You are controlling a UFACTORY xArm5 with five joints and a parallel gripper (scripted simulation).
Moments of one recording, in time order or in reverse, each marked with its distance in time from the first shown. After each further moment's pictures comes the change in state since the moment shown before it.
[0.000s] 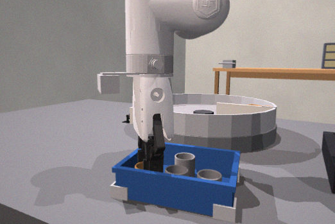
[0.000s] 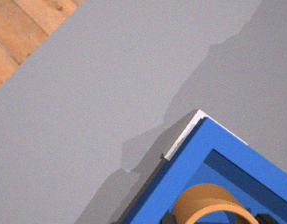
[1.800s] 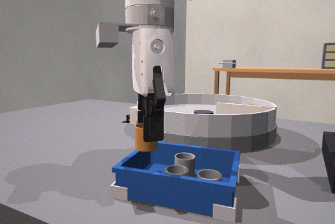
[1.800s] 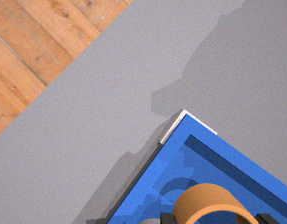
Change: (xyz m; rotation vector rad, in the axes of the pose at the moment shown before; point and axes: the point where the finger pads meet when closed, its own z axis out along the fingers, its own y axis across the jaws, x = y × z) arm 0.000 -0.001 -0.069 0.000 0.000 0.000
